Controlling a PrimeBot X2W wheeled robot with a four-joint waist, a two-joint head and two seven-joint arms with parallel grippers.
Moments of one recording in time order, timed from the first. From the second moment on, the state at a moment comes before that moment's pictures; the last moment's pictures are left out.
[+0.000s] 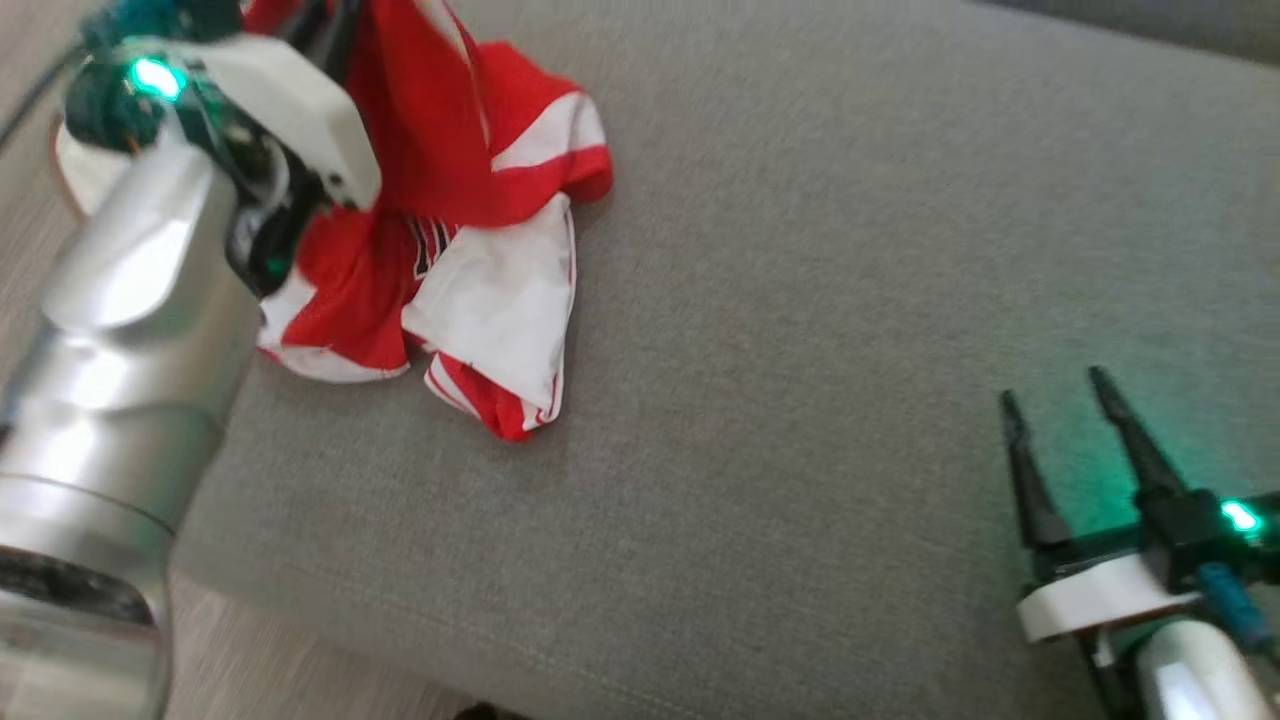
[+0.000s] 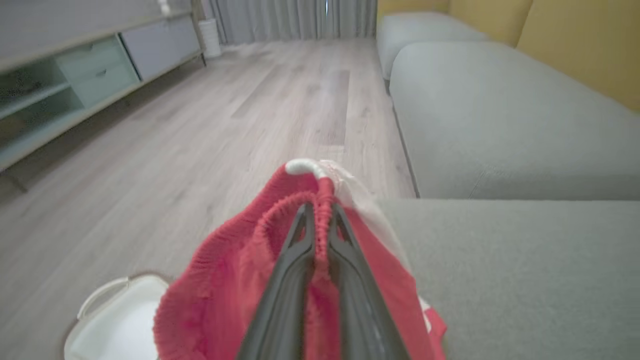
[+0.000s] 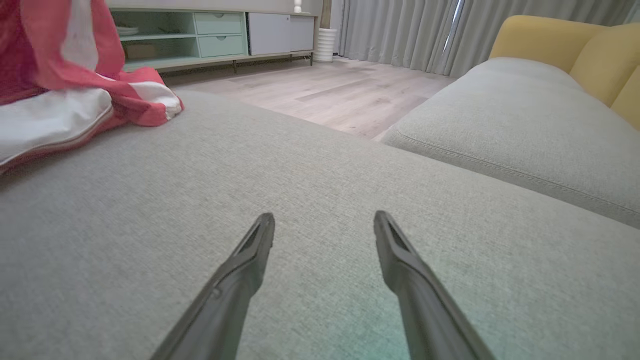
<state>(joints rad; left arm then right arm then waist) -1.06 0.26 -0.62 0.85 -0.68 -0.13 0.12 -0.01 -0.18 0.01 0.15 -0.07 0.13 -0.26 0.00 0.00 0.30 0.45</state>
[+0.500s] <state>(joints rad) -1.23 0.34 -0.73 0.66 -0.73 -0.13 0.11 -0.01 -0.07 0.09 0.22 -0.04 0.13 -0.26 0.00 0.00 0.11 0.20</state>
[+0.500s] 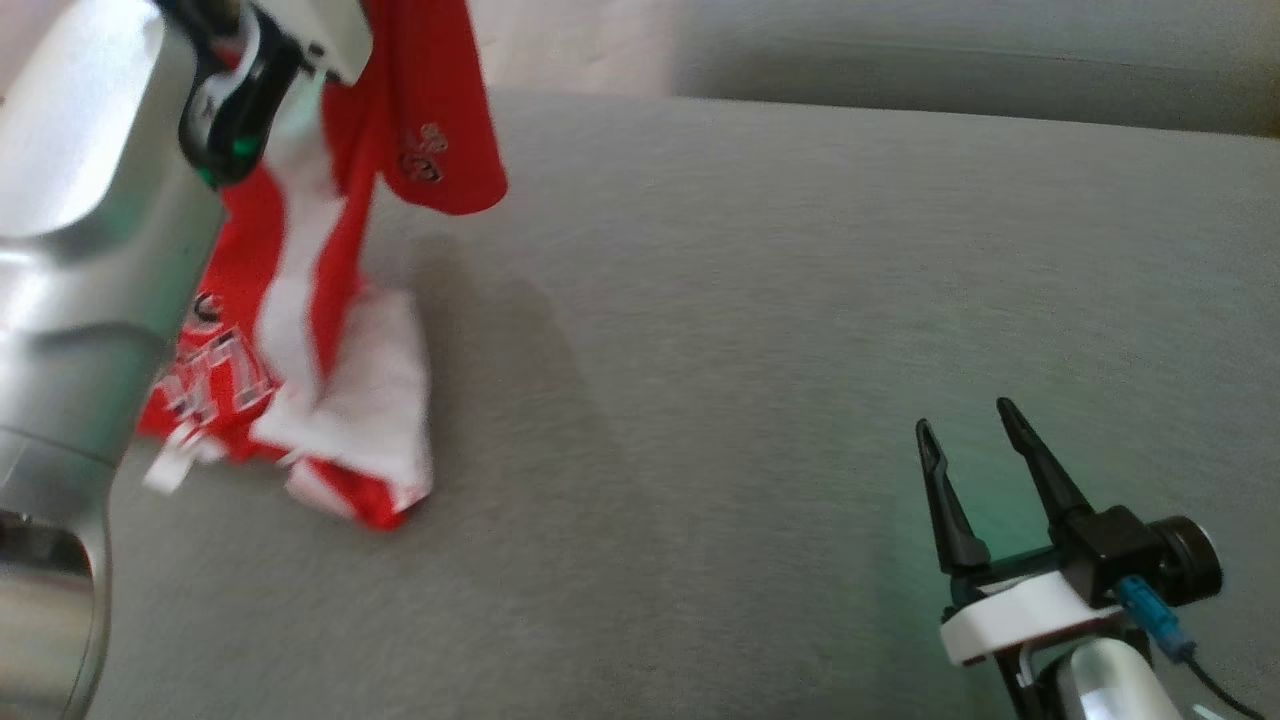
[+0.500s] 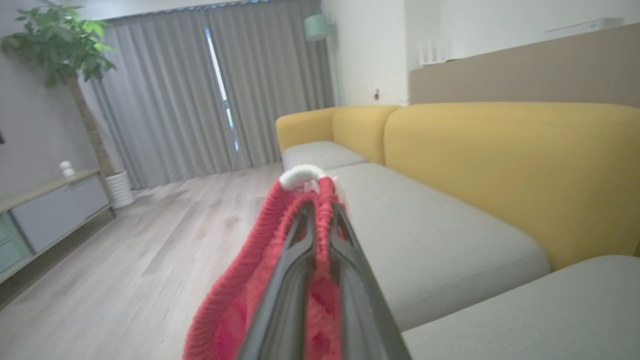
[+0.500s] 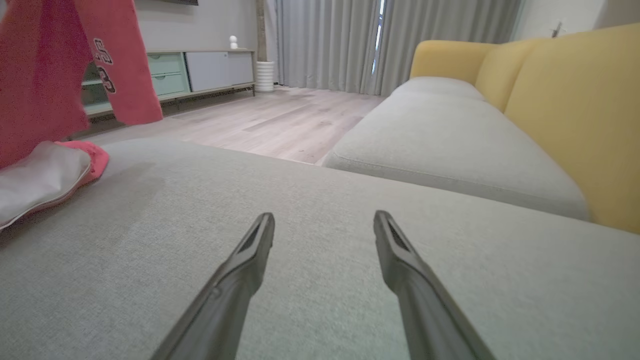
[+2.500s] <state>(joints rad) -0.02 0.05 -0.31 0.18 -0.33 0.03 -0.25 0.07 -0.05 0.05 0.25 0.11 0.13 -0.26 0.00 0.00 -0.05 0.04</state>
